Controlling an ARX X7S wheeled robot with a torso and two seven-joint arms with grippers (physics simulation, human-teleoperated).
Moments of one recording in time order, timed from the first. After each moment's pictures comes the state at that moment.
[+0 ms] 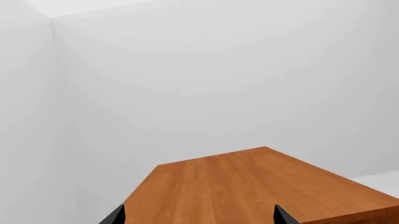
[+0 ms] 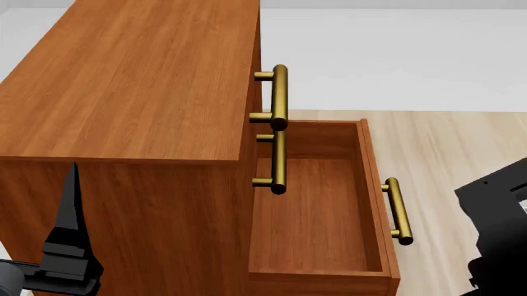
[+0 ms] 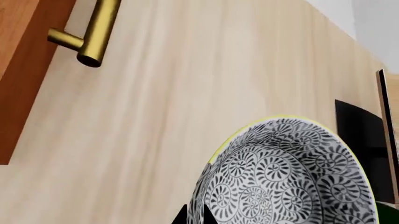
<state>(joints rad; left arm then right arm) -0.35 -0.64 0.44 0.89 -0.49 -0.57 -0.73 1.09 0.84 -0.76 0.07 0.96 1.45 0.38</state>
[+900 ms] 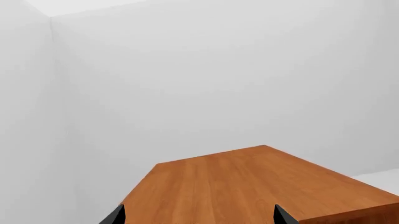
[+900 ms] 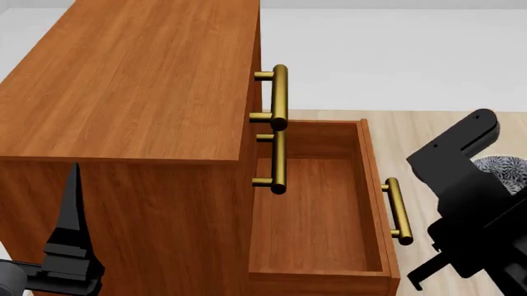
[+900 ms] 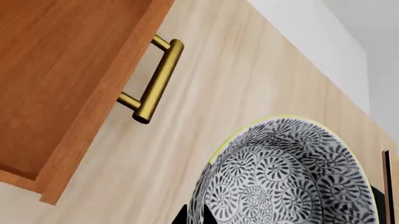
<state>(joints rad) -0.35 -0.65 0.45 0.89 -0.50 -0.56 -0.73 1.30 0.79 -1.02 0.06 0.87 1.37 0.14</state>
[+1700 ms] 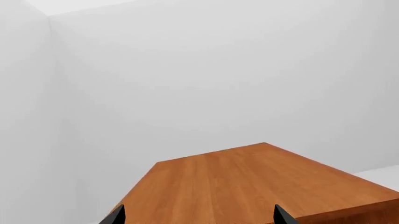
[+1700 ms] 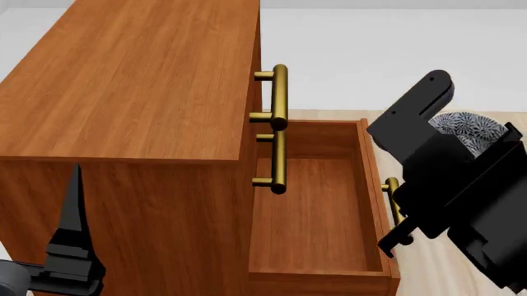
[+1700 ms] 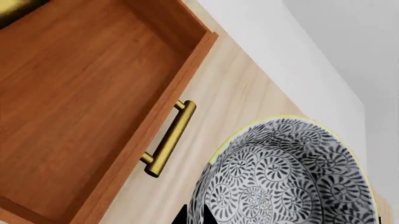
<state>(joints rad) -0.36 -0.65 0.46 0.89 -0.50 -0.57 -0.74 1.42 0.71 -1.15 0.10 0.78 1.24 -0.01</state>
